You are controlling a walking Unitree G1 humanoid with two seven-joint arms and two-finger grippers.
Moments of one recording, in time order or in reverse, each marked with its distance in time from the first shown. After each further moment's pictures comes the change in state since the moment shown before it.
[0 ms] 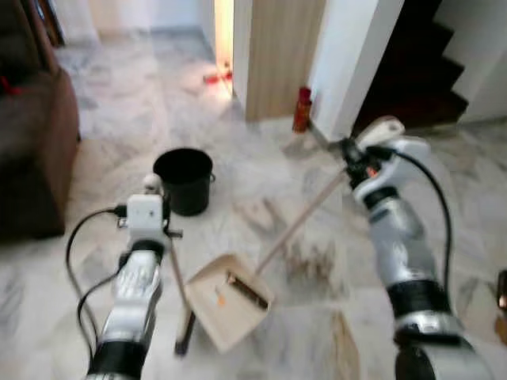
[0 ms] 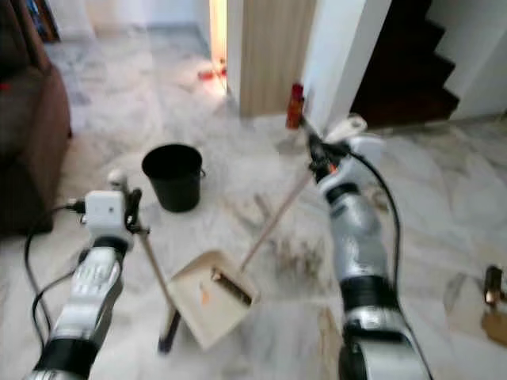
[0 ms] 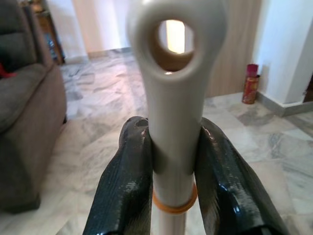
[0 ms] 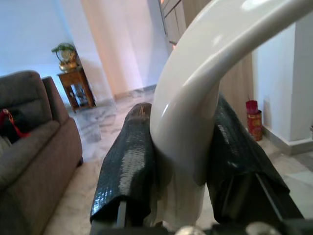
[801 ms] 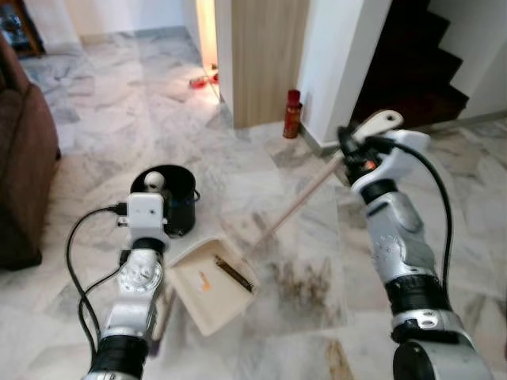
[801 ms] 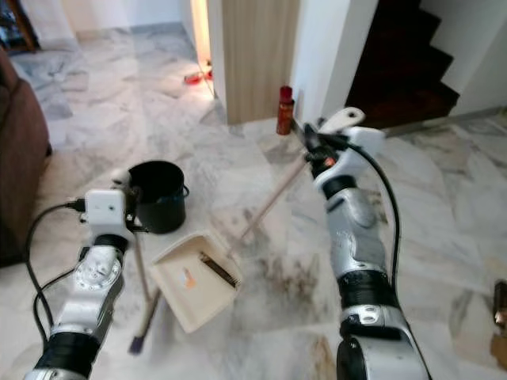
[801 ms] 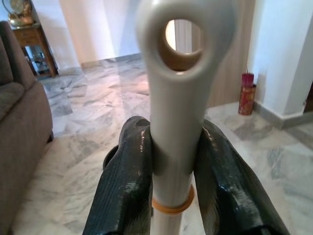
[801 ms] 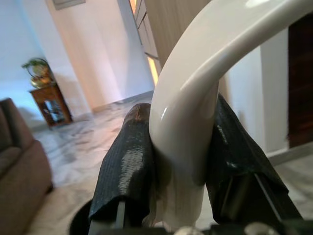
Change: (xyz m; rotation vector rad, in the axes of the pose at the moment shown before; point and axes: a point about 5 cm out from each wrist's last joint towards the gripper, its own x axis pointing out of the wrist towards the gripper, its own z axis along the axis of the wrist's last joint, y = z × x) left arm 0.004 -0.007 0.006 -0.012 -0.019 -0.009; right arm -0.006 -0.020 0.010 -0.014 -0.023 -0.102
